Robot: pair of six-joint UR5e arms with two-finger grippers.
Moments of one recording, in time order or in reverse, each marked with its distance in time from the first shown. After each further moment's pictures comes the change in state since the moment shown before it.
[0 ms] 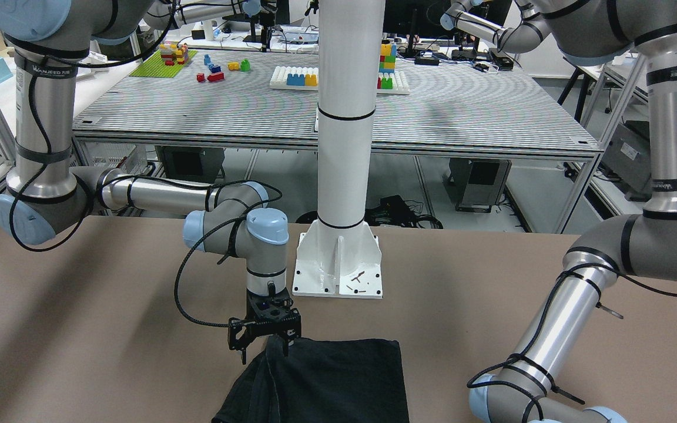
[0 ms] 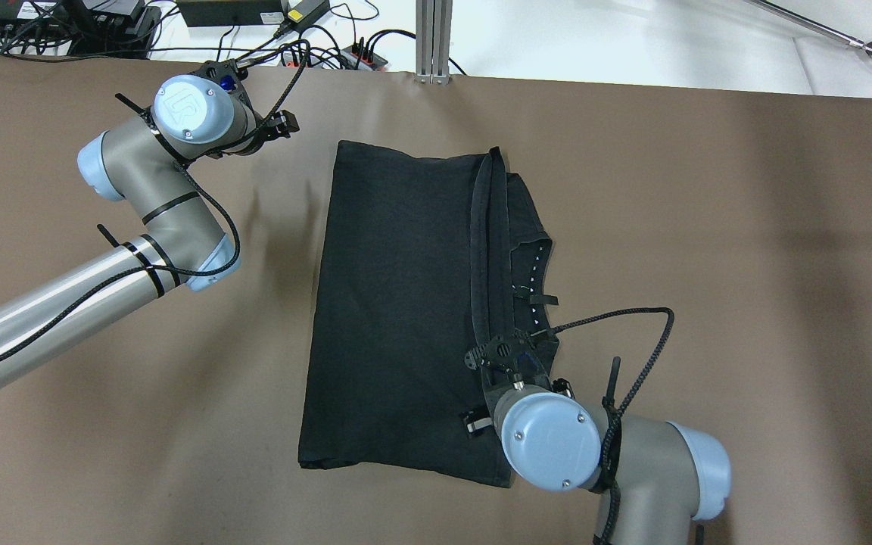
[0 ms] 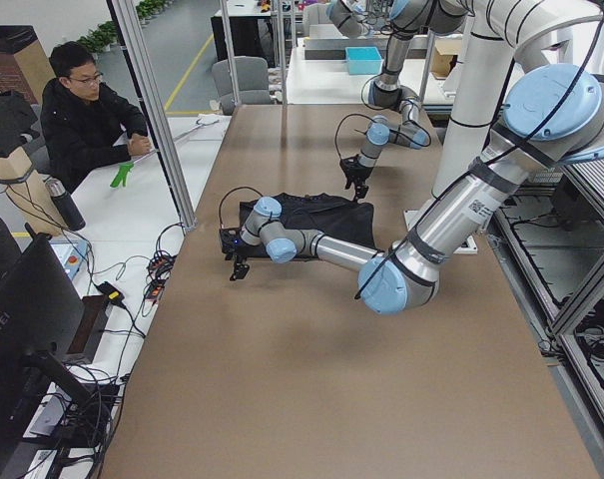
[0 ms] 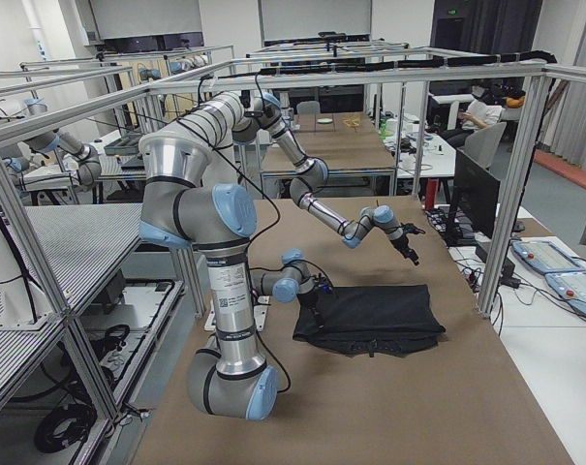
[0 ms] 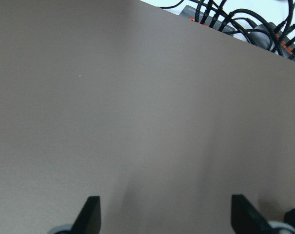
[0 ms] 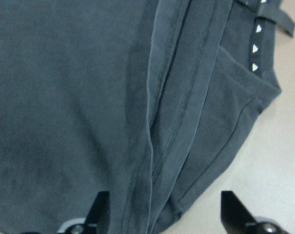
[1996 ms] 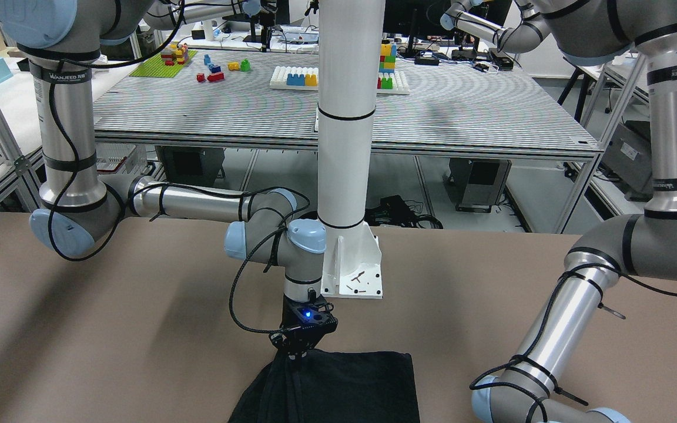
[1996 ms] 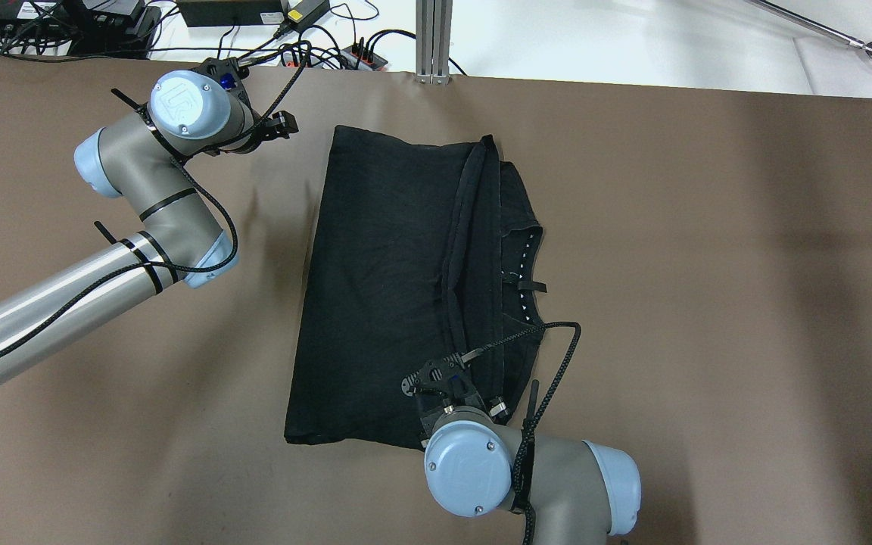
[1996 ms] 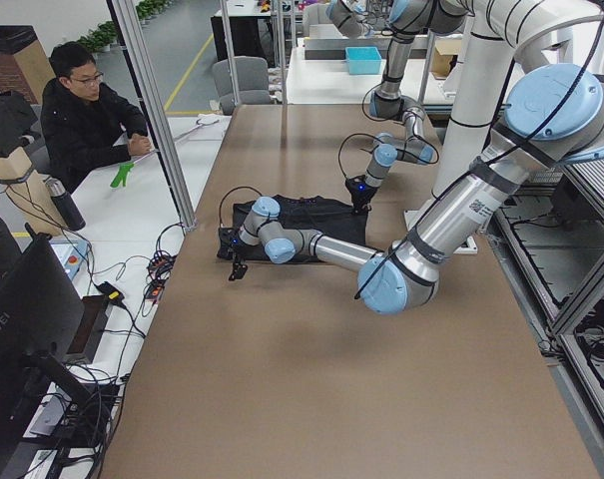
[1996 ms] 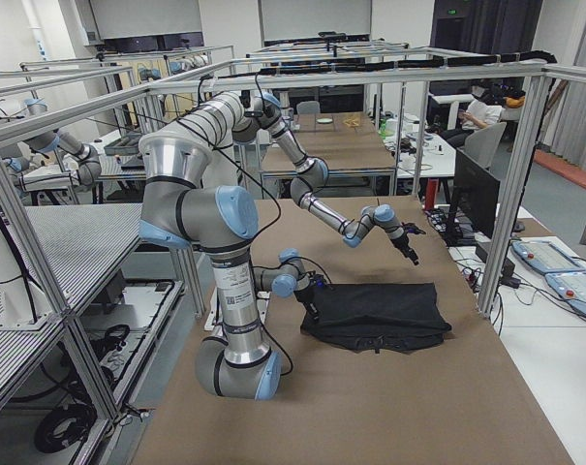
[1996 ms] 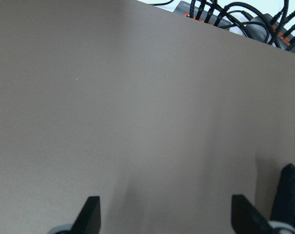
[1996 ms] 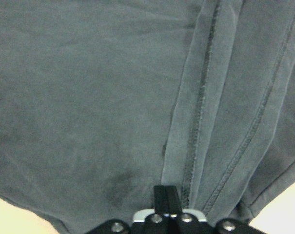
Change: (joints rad) left arm -0.008 -0.001 0.003 0.000 -0.021 0.056; right arm -0.074 0.132 -0.154 0.001 -0.071 -0.058
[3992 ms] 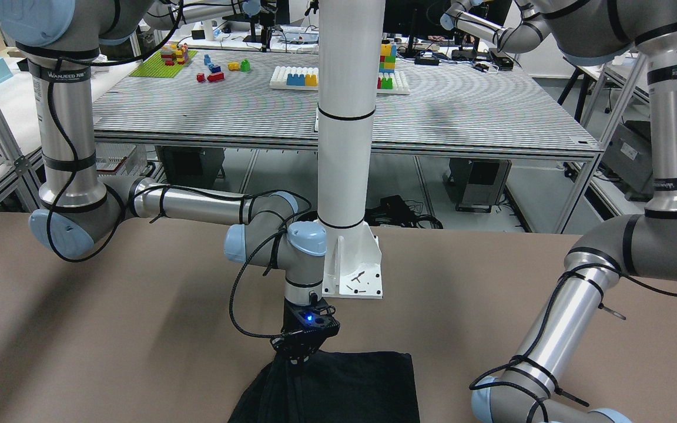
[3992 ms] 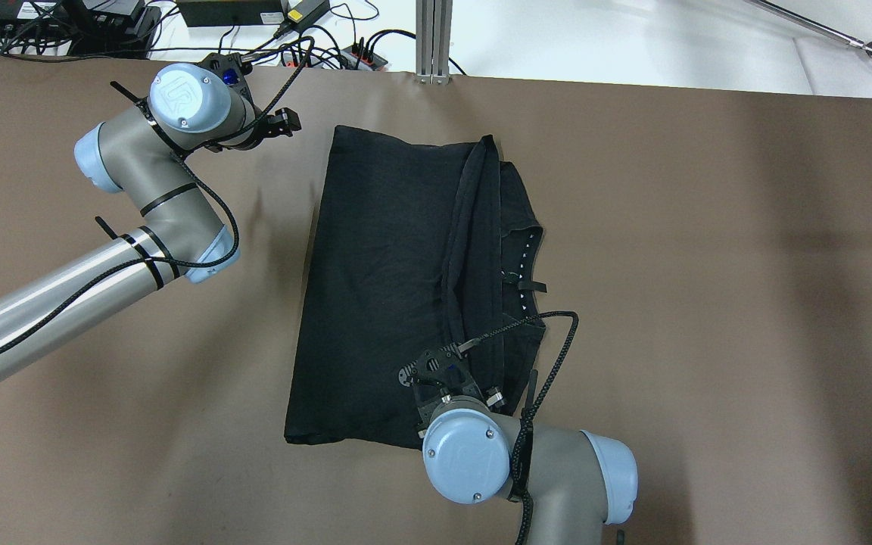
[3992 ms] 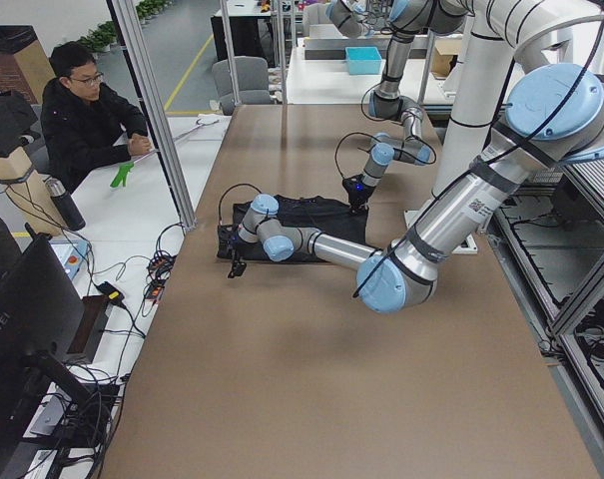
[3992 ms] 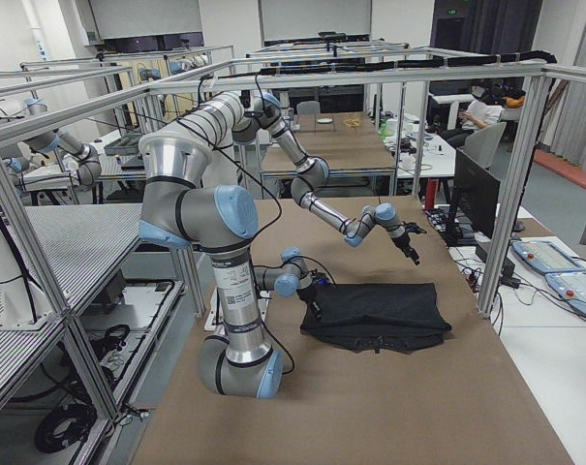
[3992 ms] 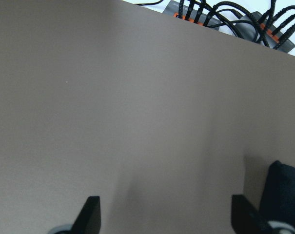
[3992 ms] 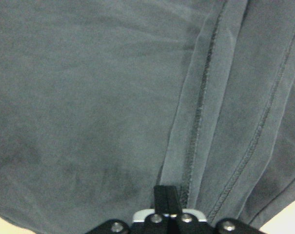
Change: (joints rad) left arm -0.006 -0.009 0.000 0.000 -0.021 0.021; right arm 0.018 0.013 -0.015 0.020 0.008 -0.023
